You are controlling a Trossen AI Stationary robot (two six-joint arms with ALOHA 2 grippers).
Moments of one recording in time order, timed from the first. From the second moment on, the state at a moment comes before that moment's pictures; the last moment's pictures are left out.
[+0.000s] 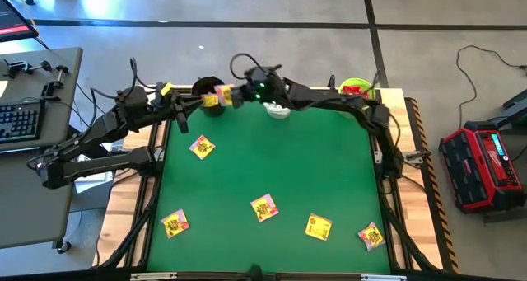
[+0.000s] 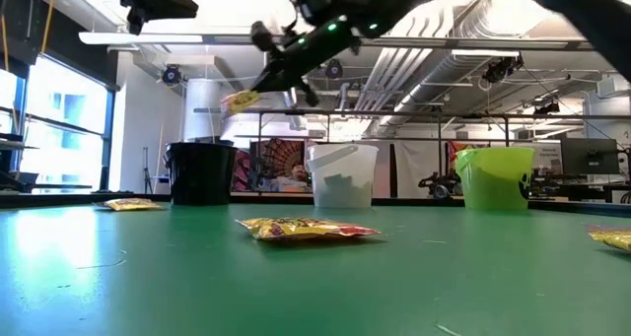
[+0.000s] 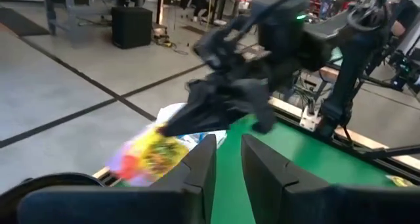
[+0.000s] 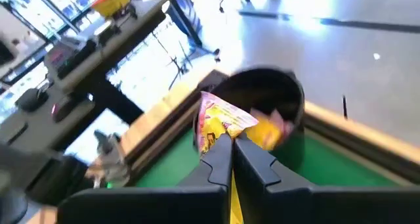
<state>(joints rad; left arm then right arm) 0.50 0.60 0.76 -0.33 -0.01 -0.19 -0.35 2.08 1.78 -0.07 0.06 0.54</state>
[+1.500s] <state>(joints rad) 0.50 0.60 0.76 -0.33 -0.04 -0.18 -0.38 2.50 2.30 -0.22 -0.06 0.54</state>
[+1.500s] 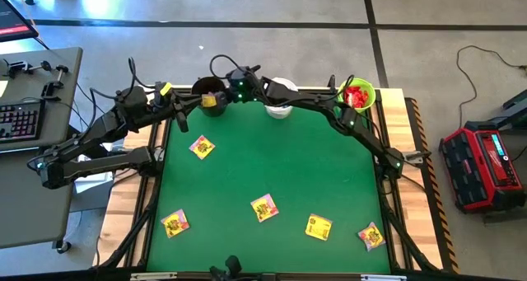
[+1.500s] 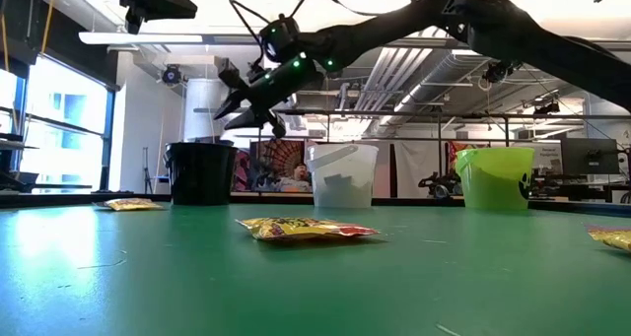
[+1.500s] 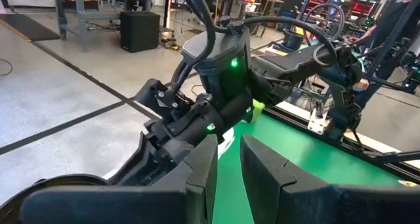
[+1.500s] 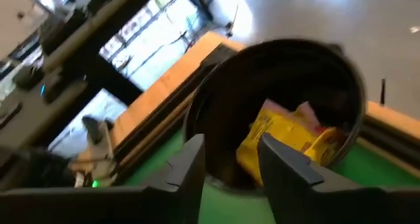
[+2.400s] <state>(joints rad) 0.50 0.60 0.76 -0.36 0.07 -0.11 -0.01 2.30 2.27 -1.16 0.14 0.80</state>
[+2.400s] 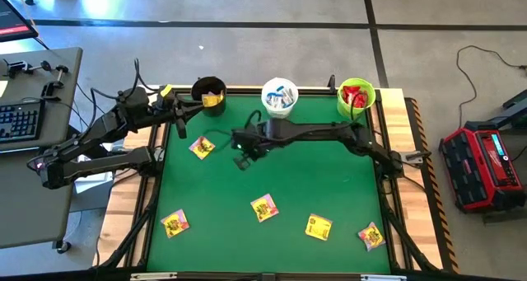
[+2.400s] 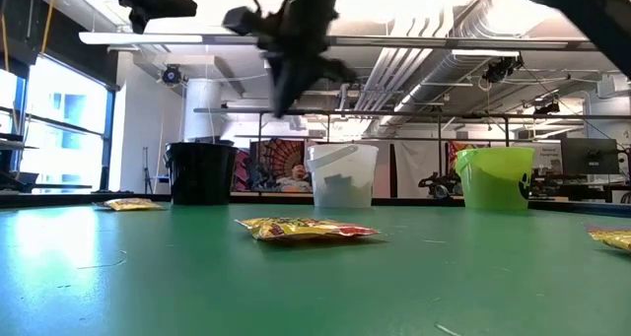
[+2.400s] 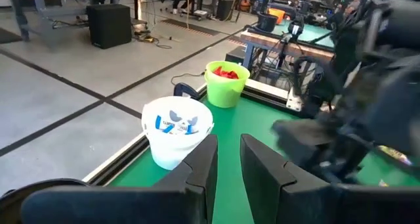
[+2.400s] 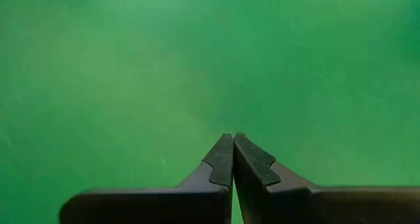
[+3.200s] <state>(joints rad) 0.50 0.60 0.76 -0.37 0.07 -0.07 0.59 1.35 1.17 -1.08 -0.11 1.30</state>
